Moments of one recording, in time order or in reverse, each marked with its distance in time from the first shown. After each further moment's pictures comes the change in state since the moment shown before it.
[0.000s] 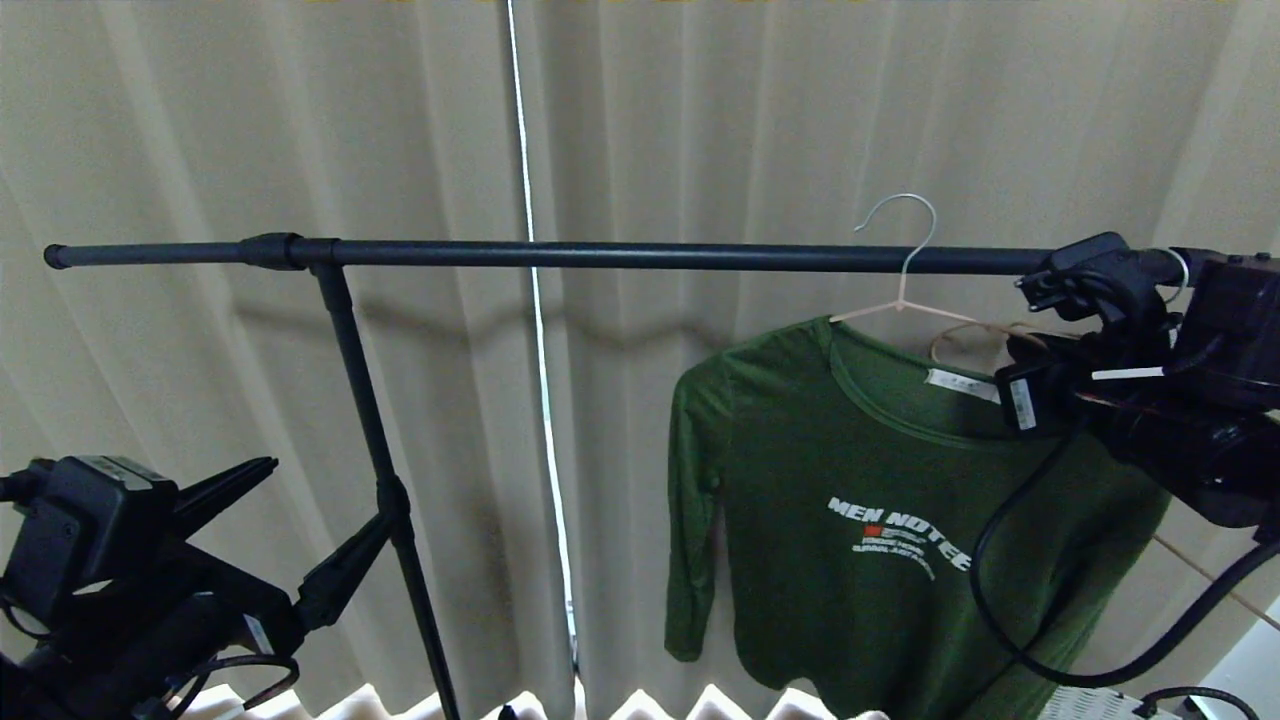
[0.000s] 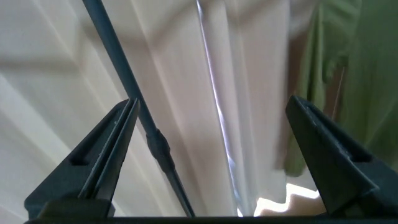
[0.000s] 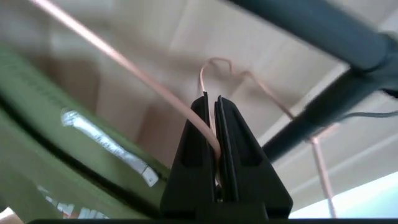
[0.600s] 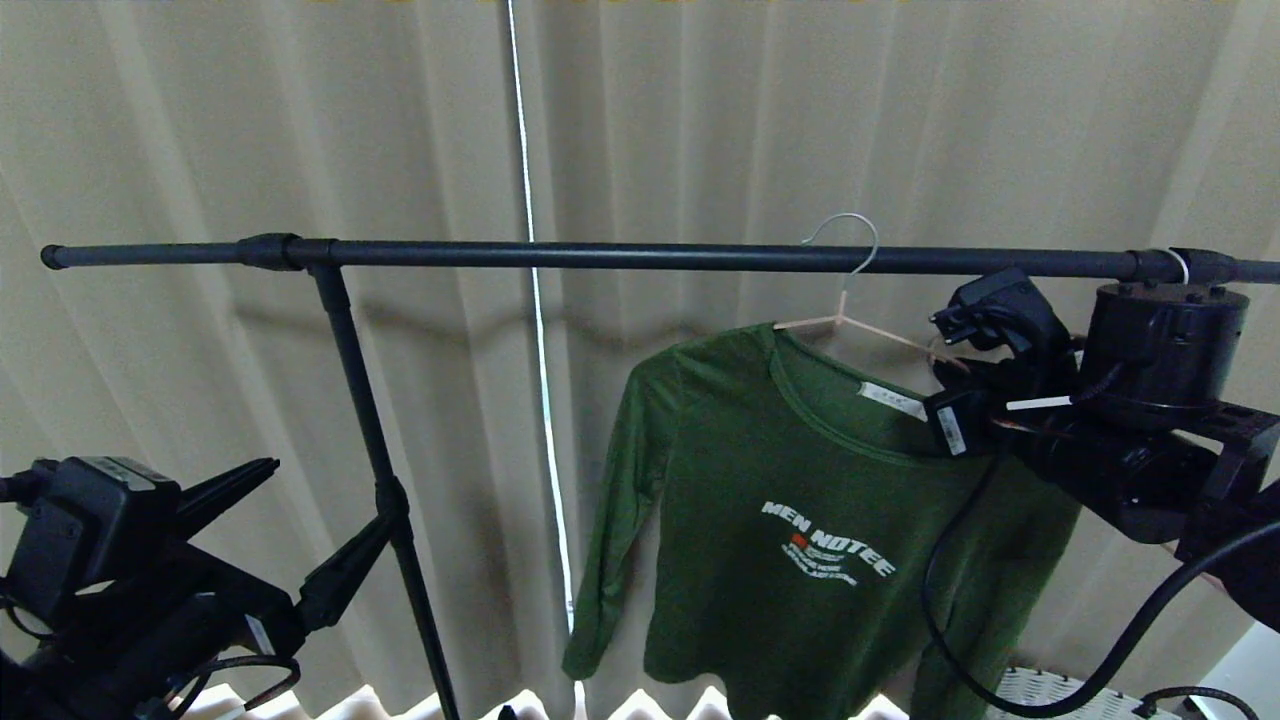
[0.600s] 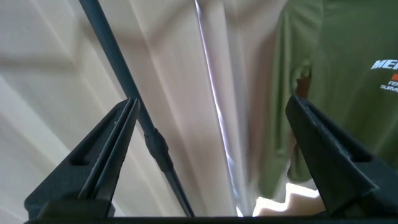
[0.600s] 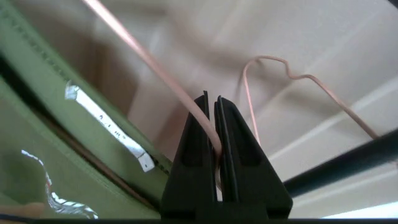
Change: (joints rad) left arm -0.003 0.002 0.001 0.001 0.000 0.000; right arm 0.115 0.077 -0.011 -0.002 -0.005 0.000
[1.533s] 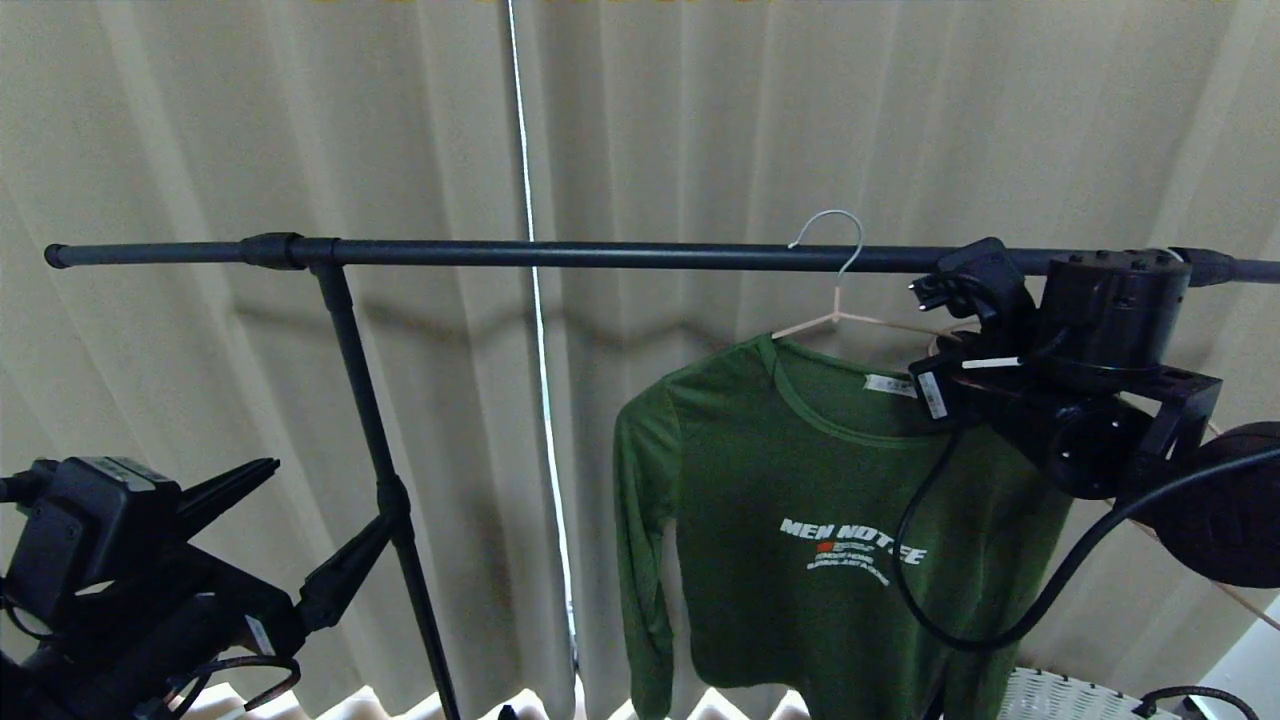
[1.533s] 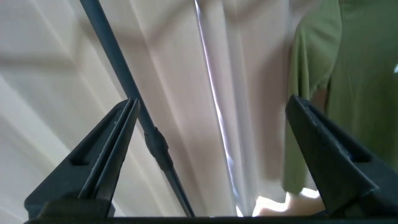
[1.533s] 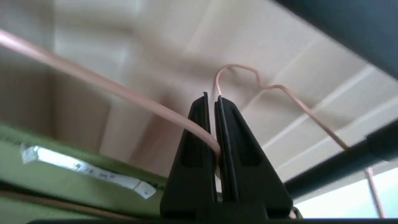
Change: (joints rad) left arm 0.000 0.000 0.000 0.001 0.000 0.000; right arm 0.011 0.079 -0.125 0.005 -0.162 -0.007
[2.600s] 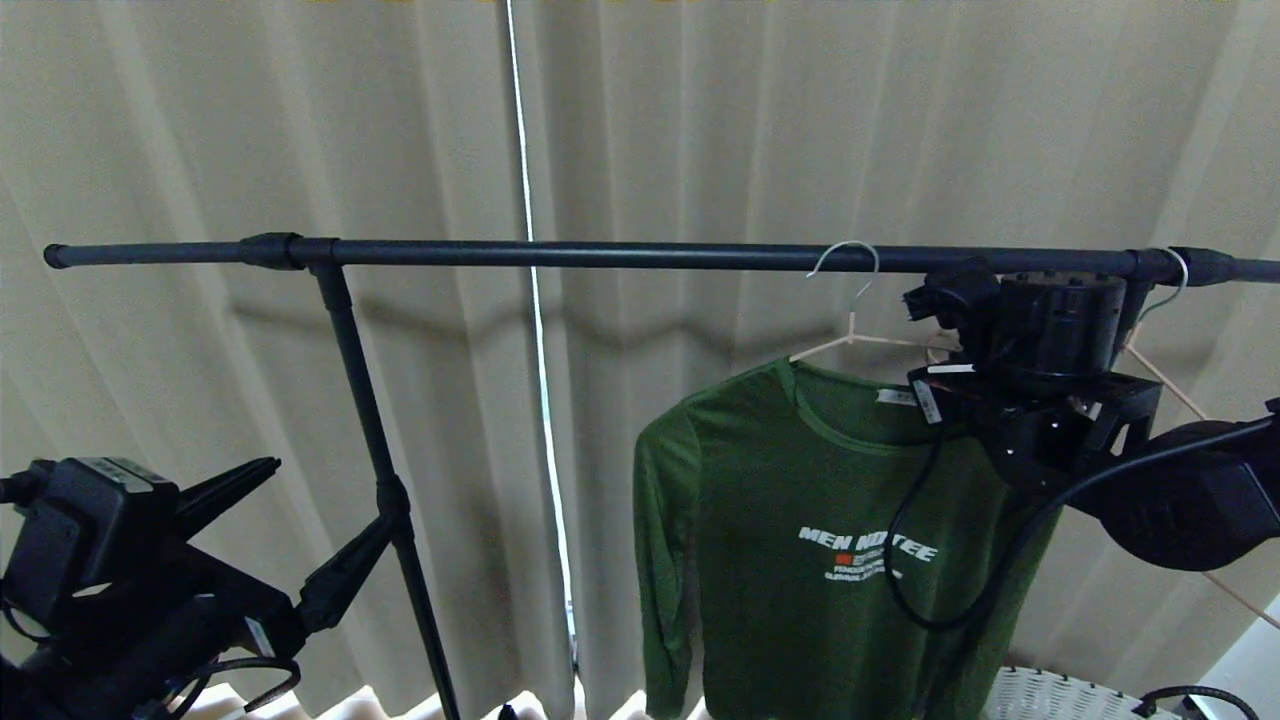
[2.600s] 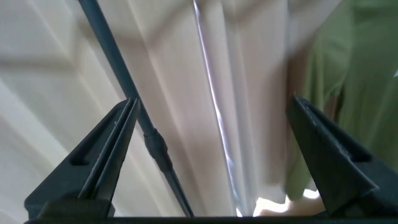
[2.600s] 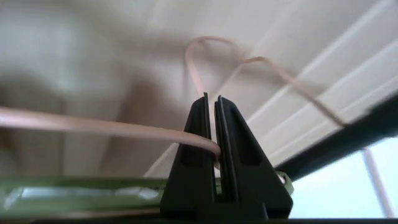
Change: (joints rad) left arm -0.006 -0.005 0.000 0.000 0.000 0.001; right arm -0.007 0.082 -0.031 -0.001 -0.155 0.030
